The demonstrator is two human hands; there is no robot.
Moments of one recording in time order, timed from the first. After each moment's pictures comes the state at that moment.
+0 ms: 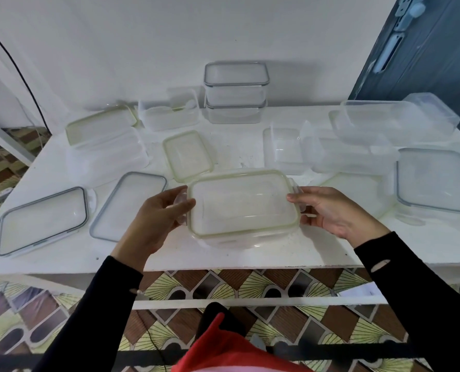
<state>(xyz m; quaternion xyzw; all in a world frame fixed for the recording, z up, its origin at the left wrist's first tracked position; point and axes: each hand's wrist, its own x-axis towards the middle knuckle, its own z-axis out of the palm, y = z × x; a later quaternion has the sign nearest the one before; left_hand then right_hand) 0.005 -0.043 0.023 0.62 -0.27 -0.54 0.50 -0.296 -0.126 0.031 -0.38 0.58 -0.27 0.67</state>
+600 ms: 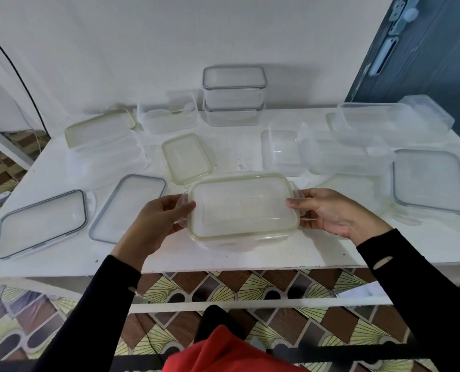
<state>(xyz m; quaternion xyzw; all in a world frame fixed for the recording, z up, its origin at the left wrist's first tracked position) 0.006 -0.044 0.021 0.64 -0.28 -0.54 0.46 -0.300 -0.125 0.041 -0.39 0.57 -0.21 0.69</state>
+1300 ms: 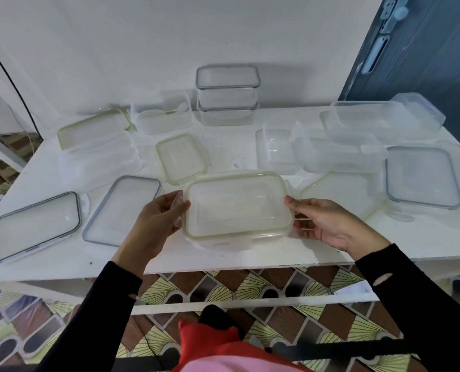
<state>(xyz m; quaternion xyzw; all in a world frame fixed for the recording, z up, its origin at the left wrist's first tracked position) -0.008 -0.042 0.019 0.64 -0.28 -0.52 0.50 -0.307 -0.103 0.032 -0.35 0.57 -0.26 0.70</state>
